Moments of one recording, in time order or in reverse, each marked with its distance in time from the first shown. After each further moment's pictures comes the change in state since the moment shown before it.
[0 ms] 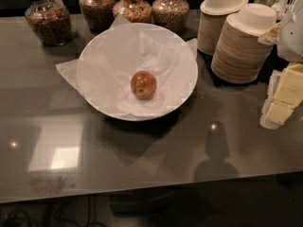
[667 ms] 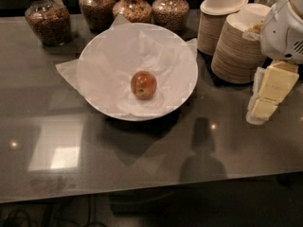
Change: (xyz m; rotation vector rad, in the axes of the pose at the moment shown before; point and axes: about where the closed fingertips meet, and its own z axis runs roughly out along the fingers) arm -0.025 -0.004 0.006 0.015 -0.034 -0.068
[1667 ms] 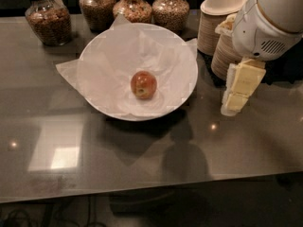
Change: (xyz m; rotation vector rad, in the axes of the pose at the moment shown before) arm -0.044 -0.017 0.022 0.031 -0.089 -0.113
